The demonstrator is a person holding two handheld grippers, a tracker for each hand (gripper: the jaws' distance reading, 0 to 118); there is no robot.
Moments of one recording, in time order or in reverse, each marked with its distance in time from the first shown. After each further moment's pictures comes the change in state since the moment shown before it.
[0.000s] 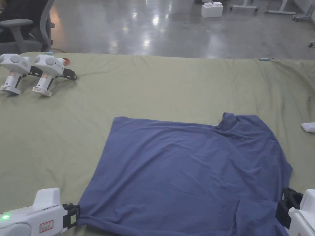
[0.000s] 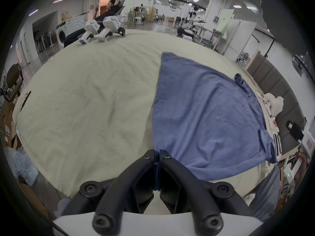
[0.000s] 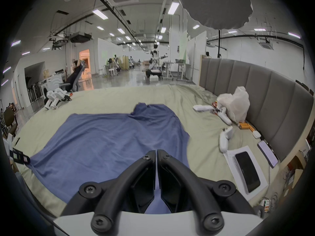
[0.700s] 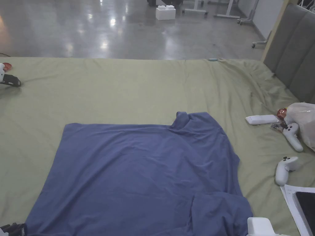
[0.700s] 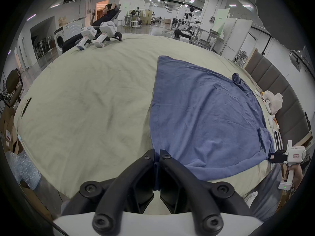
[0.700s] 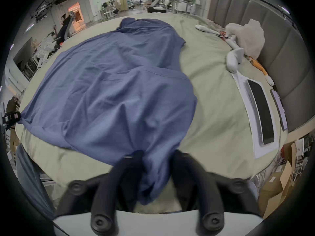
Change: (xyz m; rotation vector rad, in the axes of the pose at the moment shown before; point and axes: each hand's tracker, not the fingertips) left arm 0.062 0.003 0.043 0.006 0.014 -0.033; right arm 0.043 -0.078 -0.043 -0.562 0.075 0.037
